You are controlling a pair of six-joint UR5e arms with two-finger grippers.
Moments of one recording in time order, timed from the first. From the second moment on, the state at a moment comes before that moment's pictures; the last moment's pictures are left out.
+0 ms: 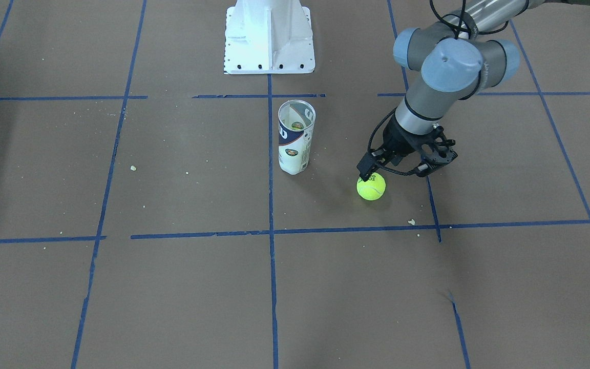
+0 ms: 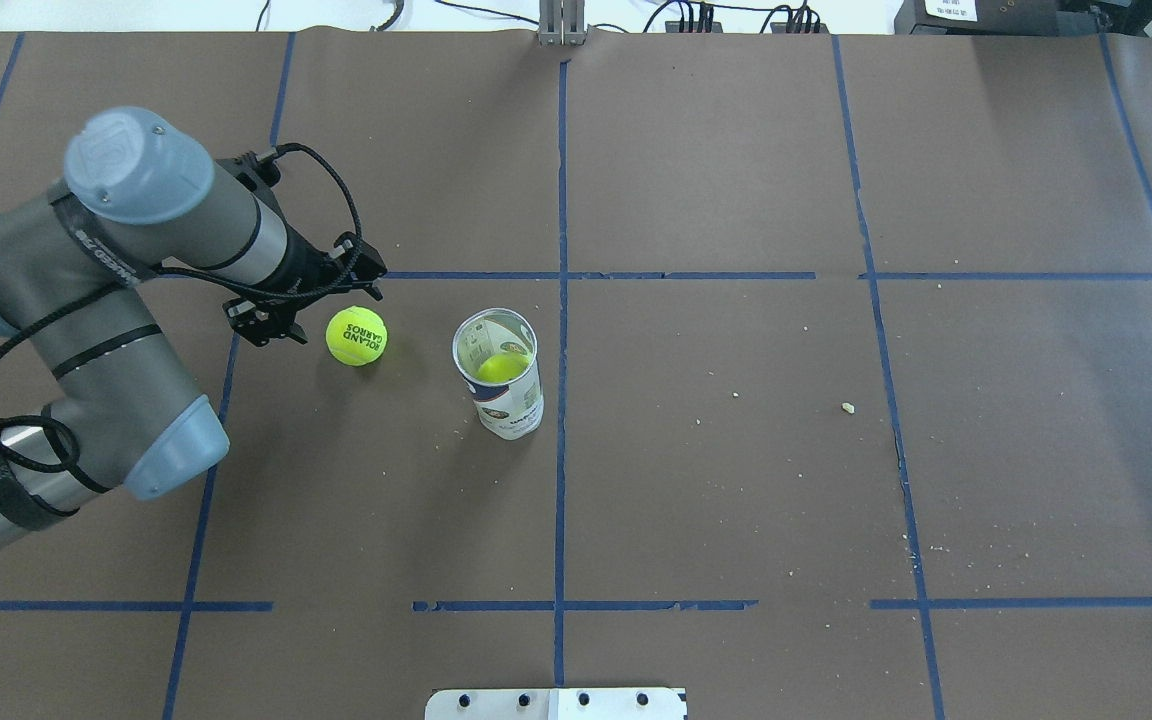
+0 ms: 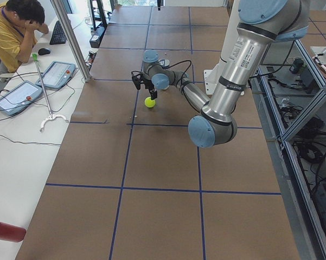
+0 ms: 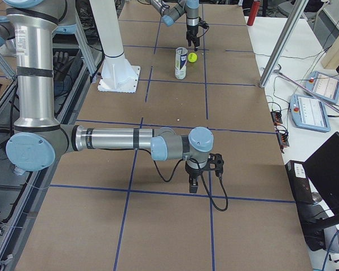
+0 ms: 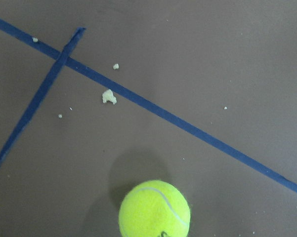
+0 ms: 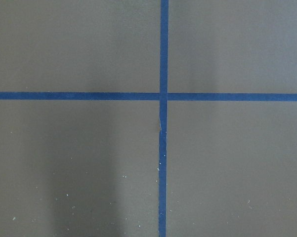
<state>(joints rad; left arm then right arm) -0.71 -2.03 -1.72 -1.80 -2.02 -1.61 1.46 -1.60 1.62 -1.49 2.30 0.16</state>
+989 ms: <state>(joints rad) -0.65 -2.08 -1.61 -1.80 -1.91 -1.48 1.46 -1.60 1.62 -1.49 2.30 0.16</state>
